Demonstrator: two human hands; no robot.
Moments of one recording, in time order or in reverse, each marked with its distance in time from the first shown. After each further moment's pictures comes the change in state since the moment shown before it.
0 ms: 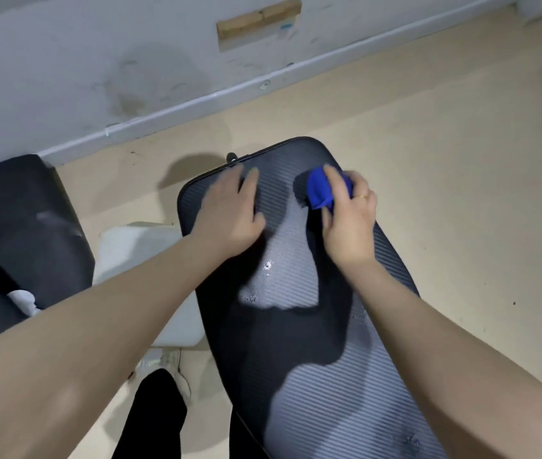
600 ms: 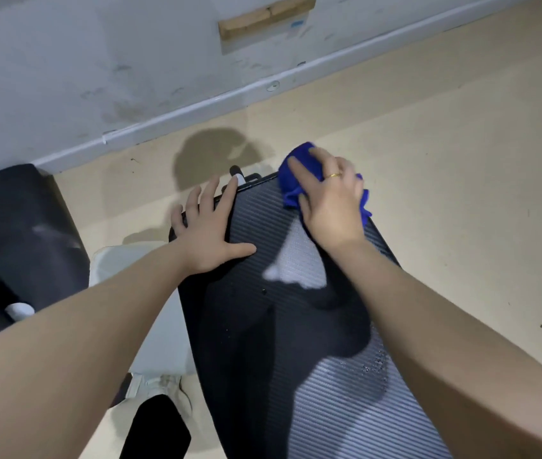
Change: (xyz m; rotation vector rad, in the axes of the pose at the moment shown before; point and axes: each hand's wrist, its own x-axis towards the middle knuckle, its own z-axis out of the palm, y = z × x) left_hand 0.046 -0.051 0.014 -0.097 -0.178 -0.225; right_hand 0.088 -0.011 0.043 -0.143 -0.066 -0.287
